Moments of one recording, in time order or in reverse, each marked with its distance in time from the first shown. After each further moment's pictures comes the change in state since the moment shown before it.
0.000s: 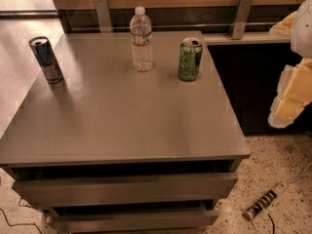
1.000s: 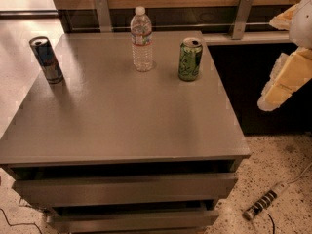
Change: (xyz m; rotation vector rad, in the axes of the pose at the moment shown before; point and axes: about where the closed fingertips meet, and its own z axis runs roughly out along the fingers) arm -0.004 -0.032 0.010 0.043 -0.114 0.064
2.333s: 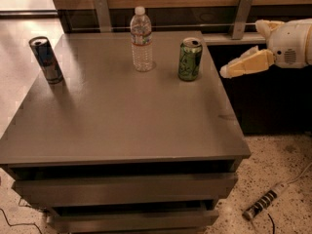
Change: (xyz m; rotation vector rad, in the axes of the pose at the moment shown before) arm -0.019 -0.101 0.084 0.135 -0.691 0.305
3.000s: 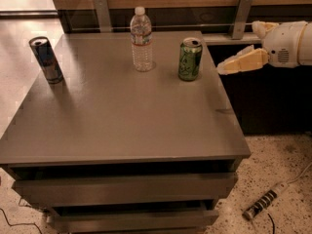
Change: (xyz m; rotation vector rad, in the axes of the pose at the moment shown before) arm 0.005 -0.012 0.015 0.000 -0.039 0.029
